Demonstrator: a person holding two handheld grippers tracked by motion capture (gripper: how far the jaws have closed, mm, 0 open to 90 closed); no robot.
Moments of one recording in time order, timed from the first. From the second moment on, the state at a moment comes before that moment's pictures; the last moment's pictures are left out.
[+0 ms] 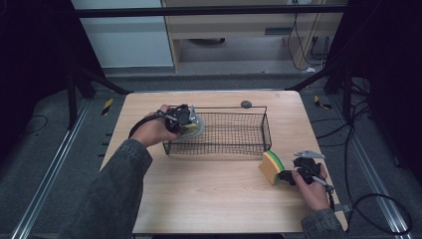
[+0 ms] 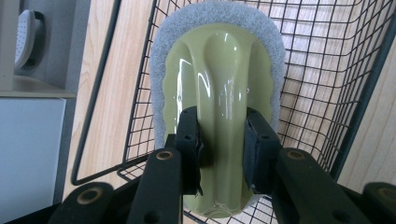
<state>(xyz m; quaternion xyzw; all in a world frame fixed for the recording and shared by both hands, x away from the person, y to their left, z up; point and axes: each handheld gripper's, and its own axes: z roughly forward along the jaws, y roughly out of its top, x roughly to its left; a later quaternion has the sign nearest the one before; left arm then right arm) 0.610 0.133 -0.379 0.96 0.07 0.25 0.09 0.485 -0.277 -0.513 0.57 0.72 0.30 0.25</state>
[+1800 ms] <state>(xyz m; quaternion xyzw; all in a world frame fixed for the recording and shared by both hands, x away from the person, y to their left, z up) 0.607 0.136 -0.381 0.95 0.12 0.24 0.16 0.486 -0.277 -0.513 0.57 0.72 0.31 0.24</state>
